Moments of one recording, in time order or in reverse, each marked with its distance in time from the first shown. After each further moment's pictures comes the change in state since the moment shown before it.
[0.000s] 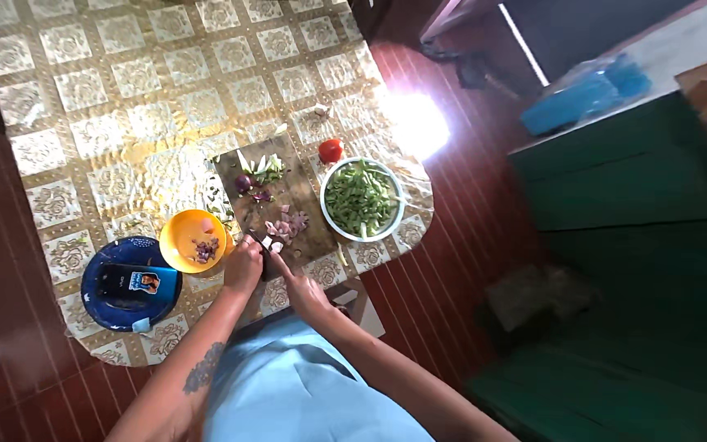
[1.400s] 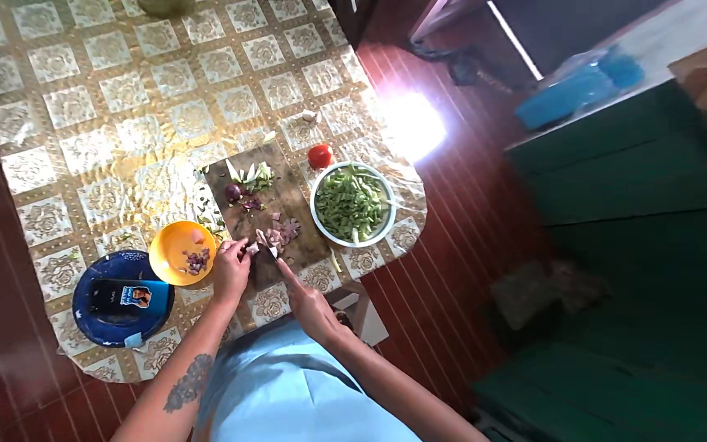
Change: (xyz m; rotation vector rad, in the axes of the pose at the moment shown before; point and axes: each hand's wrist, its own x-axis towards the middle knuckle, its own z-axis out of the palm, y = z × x) left_hand 0.009 -0.007 0.000 -0.331 0.199 -0.094; right_hand -0.017 0.040 0.015 0.294 0.260 -0.198
